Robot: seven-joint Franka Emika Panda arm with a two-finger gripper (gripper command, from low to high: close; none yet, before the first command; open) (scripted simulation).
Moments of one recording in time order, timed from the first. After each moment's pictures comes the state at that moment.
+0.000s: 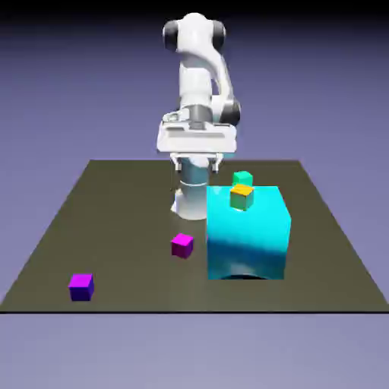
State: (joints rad) arm 0.02 -0.58 -0.04 -2.81 -0.01 3.02 0.70
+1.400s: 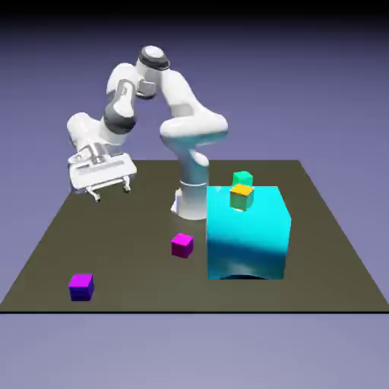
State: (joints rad) arm 0.42 -1.10 -1.57 -2.73 -0.22 2.50 -0.67
